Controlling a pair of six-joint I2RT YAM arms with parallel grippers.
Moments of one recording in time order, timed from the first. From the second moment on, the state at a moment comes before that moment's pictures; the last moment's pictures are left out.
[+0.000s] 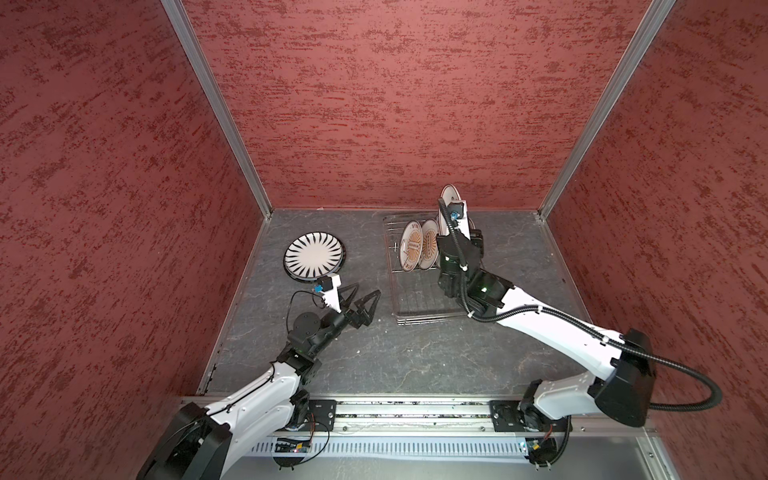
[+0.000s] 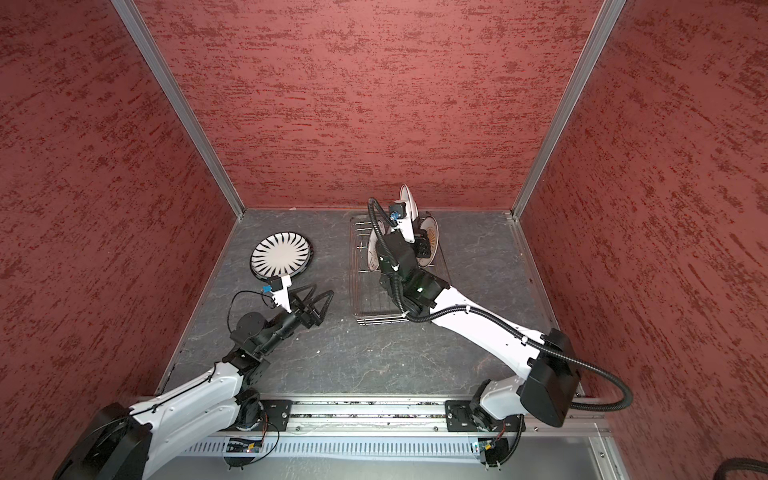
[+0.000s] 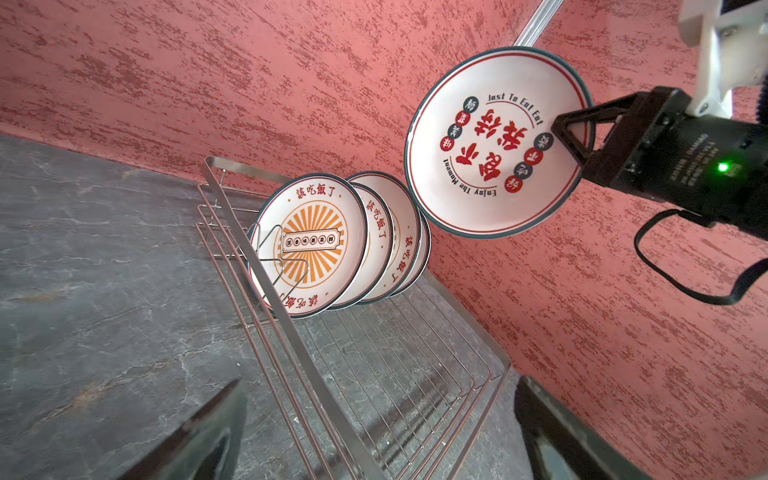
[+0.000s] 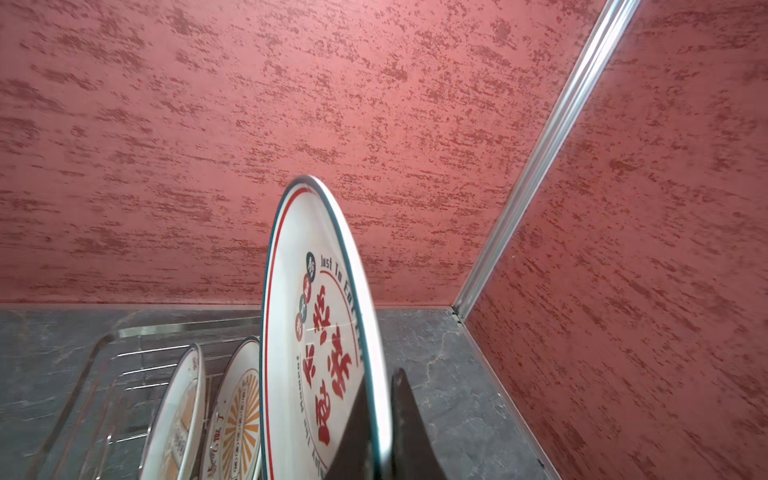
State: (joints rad) left arm -0.49 0.86 0.13 0.80 0.19 -0.59; right arm 0.86 1.37 1.19 0.10 1.12 -0.11
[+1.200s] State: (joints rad) left arm -0.32 0.55 0.01 0.78 0.45 -0.95; right arm 0.86 1.21 0.91 0.21 -0.10 0.39
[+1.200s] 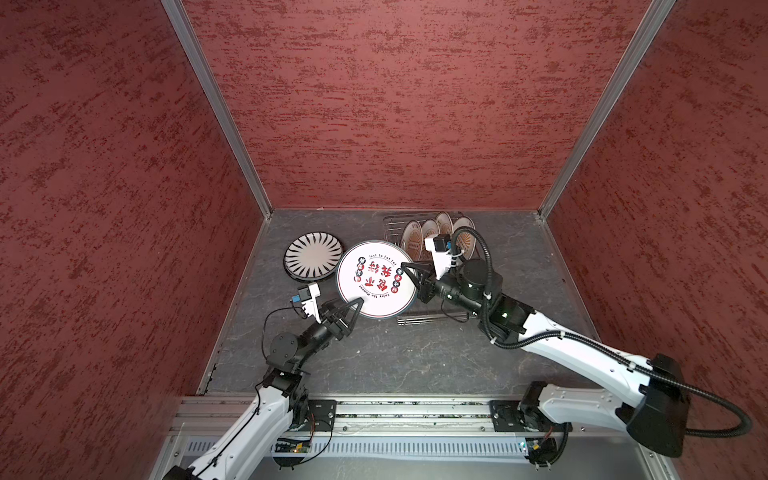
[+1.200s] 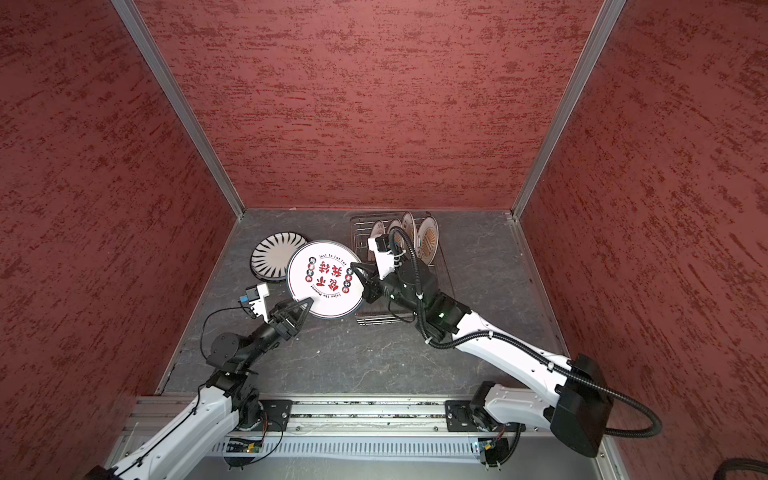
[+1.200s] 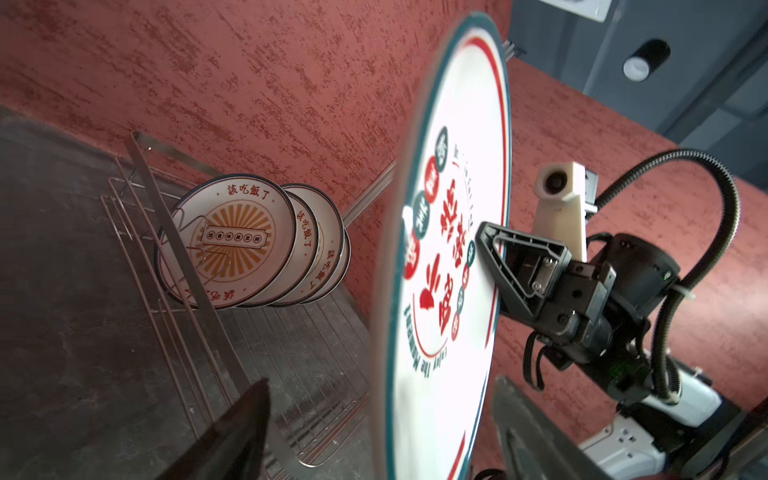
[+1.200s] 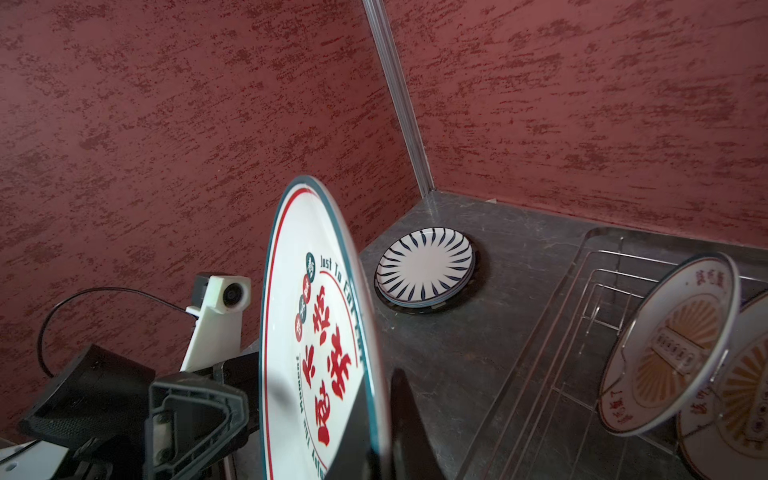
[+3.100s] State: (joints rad) left arm -0.07 0.54 0.01 0.57 0.46 -1.11; right arm 0.85 1.36 0.80 0.38 -0.02 0.29
